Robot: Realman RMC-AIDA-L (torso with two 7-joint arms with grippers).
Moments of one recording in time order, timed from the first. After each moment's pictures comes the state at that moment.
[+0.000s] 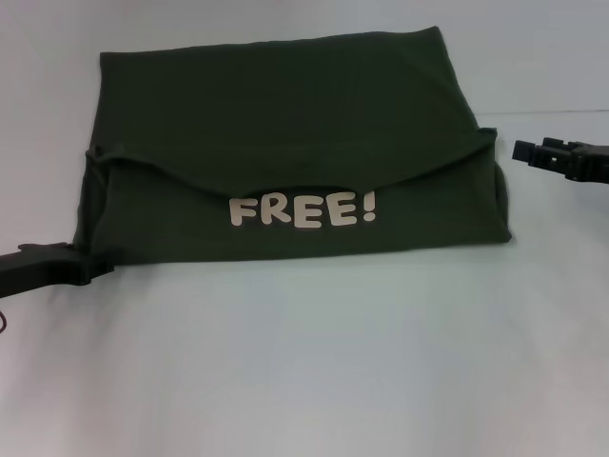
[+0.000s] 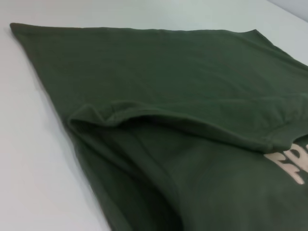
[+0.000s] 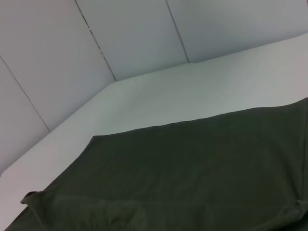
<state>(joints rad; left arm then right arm) -0.58 -2.06 0.45 0.55 2.28 1.03 -1.63 0.60 1.92 -0.54 -0.47 -1.93 -1.17 1.66</state>
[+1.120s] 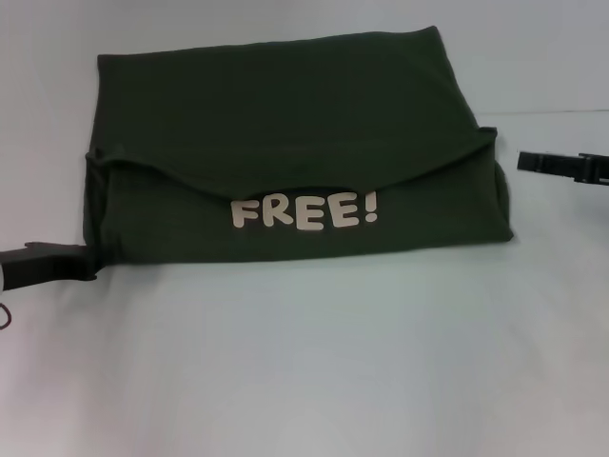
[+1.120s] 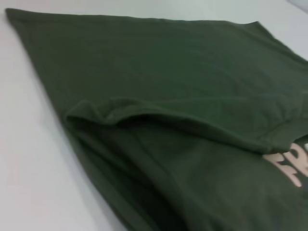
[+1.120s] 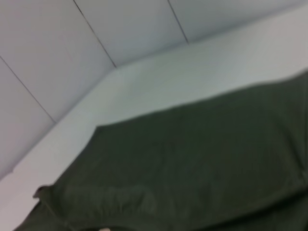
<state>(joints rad) -0.61 -2.04 0.46 0.55 2.33 1.04 -1.72 0.60 1.88 -0.64 -0.51 -1.97 -1.22 1.90</state>
